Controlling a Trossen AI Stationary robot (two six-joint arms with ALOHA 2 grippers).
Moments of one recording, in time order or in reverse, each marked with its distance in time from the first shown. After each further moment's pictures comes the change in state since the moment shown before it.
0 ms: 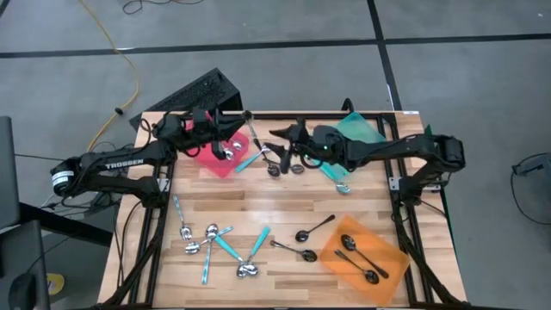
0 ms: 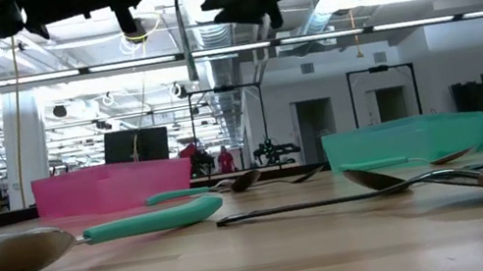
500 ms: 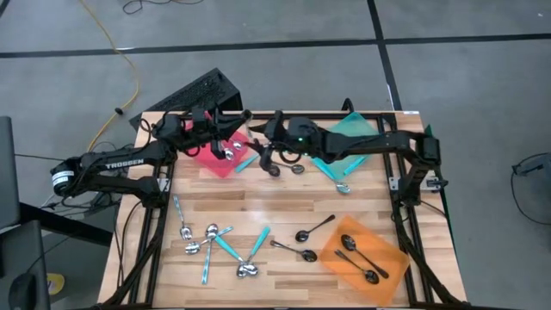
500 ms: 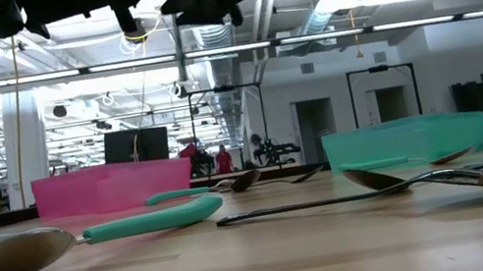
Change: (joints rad) left arm -0.003 0.000 0.000 0.017 0.000 -0.017; right arm -0.018 0.206 0.316 -0.165 -0.076 -0.115
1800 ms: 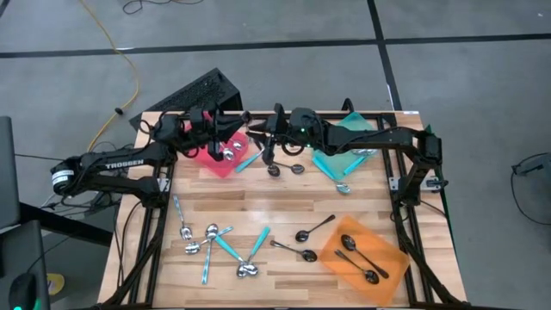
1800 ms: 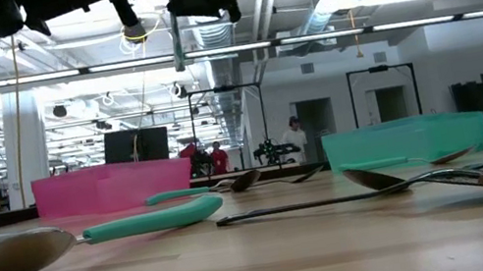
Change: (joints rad) left arm -0.023 0.000 0.000 0.049 0.008 -0.045; right arm -0.045 -0.013 0.033 -0.032 -0.112 -0.011
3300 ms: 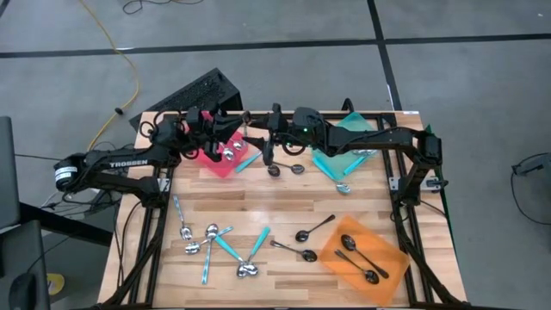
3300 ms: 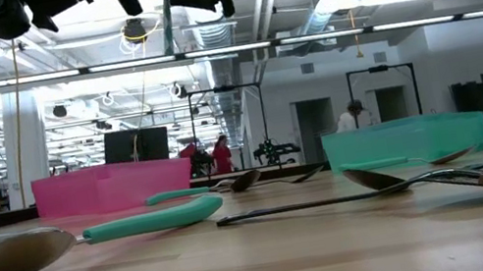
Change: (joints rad) left arm -0.036 0.047 0.000 0.179 -0.010 -0.071; right arm 0.002 0.000 0.000 0.090 -0.057 0.069
